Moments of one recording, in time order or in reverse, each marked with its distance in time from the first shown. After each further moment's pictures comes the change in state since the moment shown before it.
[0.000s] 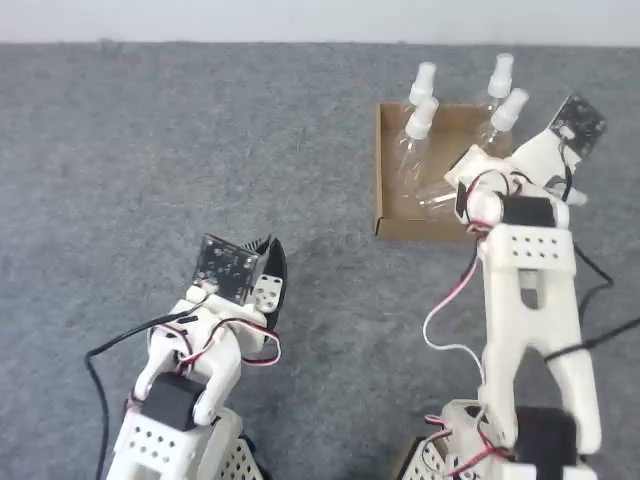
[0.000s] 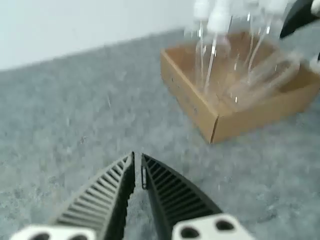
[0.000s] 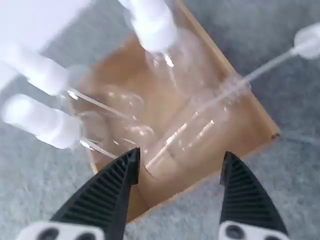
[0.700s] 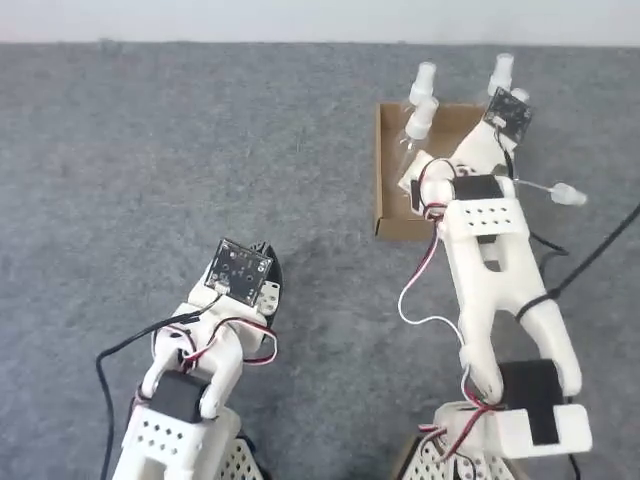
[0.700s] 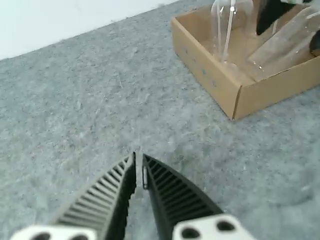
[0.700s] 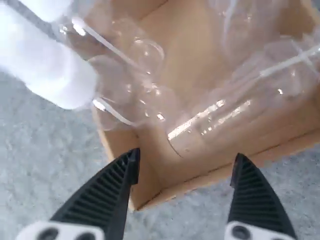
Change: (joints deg) left arm -3.0 0.1 6.3 -3.2 -6.0; right arm -8.1 12.7 -4.6 -3.0 -0.1
